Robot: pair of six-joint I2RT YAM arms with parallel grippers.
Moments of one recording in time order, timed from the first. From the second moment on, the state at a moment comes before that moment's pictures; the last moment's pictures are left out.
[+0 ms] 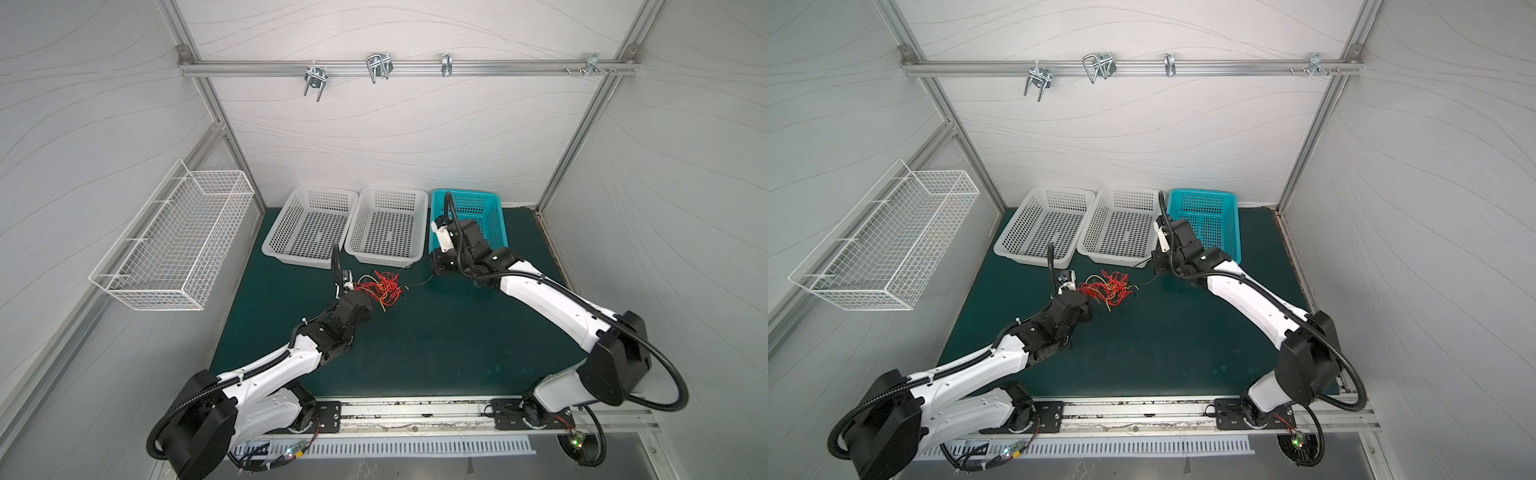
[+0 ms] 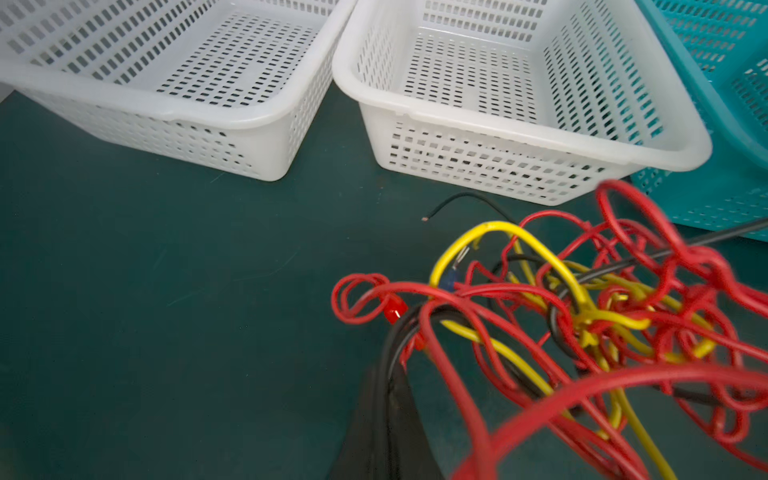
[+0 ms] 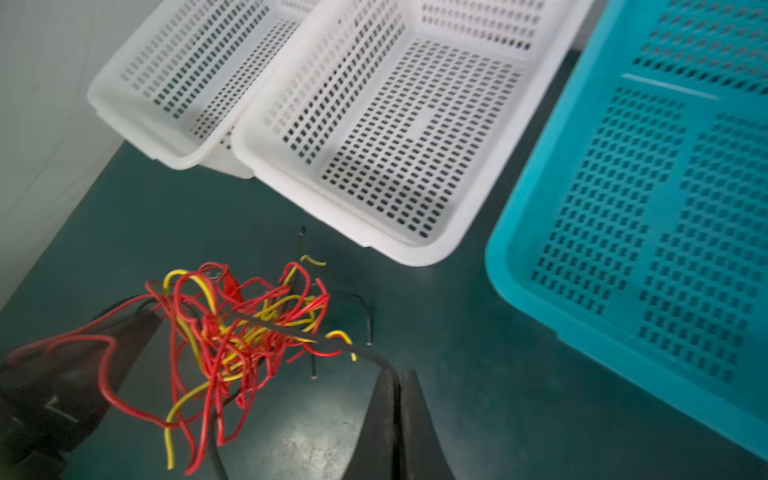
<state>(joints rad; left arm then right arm) -0.66 1.07 0.48 -0.12 -0.57 -0.55 0.66 1.45 1.27 -0.51 0.02 0.23</state>
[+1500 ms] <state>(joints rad) -0.48 0.93 0.40 -0.28 -0.55 -0.69 0.38 1.21 1.46 -0.48 0.17 0.10</state>
